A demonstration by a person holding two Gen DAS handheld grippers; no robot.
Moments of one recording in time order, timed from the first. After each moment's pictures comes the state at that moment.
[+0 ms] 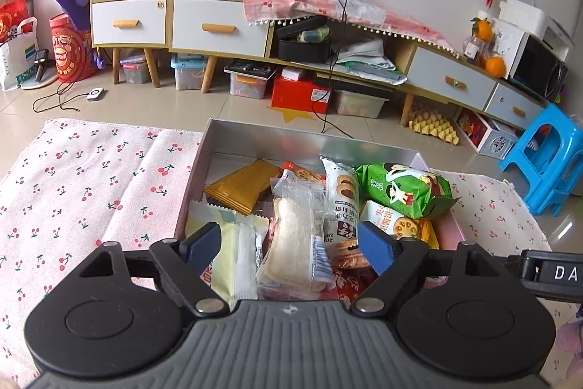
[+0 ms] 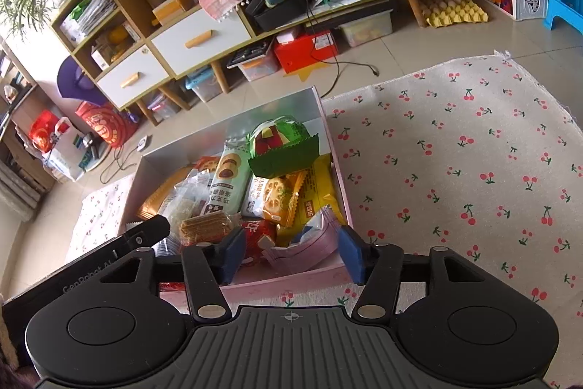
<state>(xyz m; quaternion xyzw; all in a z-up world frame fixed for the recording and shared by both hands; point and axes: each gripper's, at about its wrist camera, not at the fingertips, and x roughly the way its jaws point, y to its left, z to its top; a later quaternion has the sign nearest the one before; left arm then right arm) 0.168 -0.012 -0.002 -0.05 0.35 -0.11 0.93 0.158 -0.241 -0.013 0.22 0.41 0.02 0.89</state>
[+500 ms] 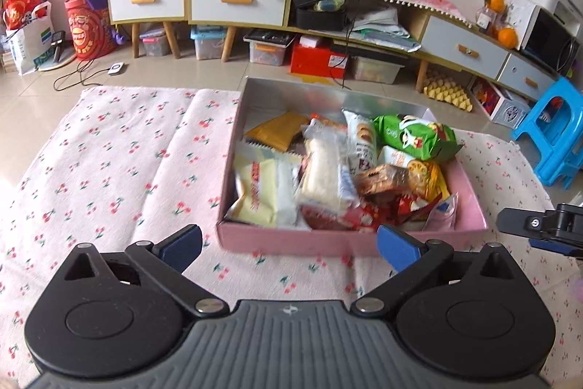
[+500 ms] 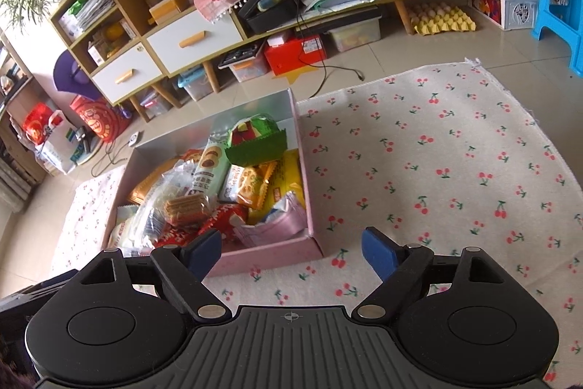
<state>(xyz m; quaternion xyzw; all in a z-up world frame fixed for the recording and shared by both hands) 0.131 0.006 0.003 -0.02 0.41 -0.08 0.91 0.125 -0.262 -0.005 0.19 0.41 0.01 0.89</state>
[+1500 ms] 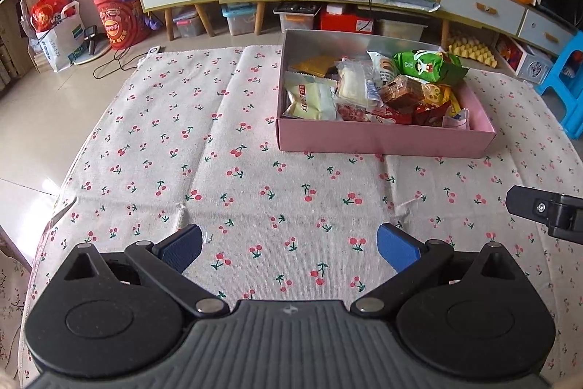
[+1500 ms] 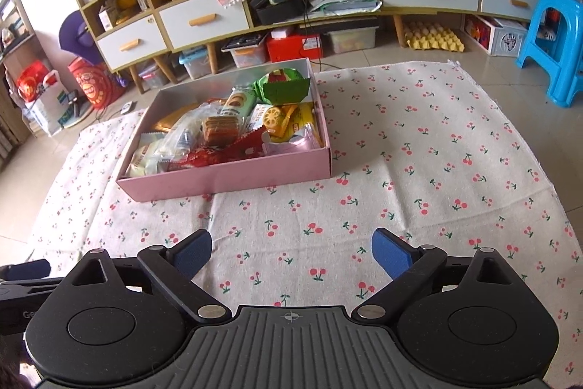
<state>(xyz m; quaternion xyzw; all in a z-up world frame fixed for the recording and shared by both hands) 0.057 0.014 0.006 0.04 0.44 -0.03 0.90 0.045 -0.201 0.006 0.12 0.41 -0.01 0.90</state>
